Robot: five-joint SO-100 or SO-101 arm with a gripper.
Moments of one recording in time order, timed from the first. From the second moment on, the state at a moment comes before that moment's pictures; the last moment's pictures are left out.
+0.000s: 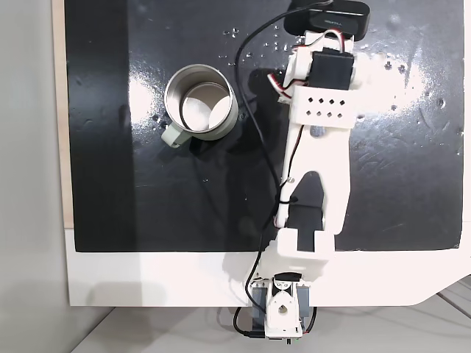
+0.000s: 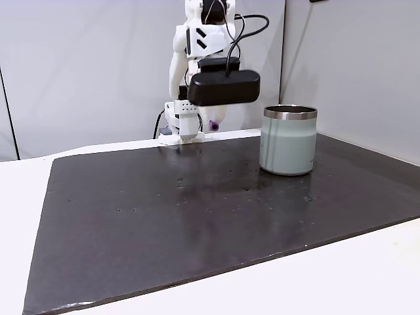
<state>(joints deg) 1.3 64.9 43.8 103.7 -80.3</state>
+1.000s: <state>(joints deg) -25.6 64.5 29.6 103.8 -35.9</state>
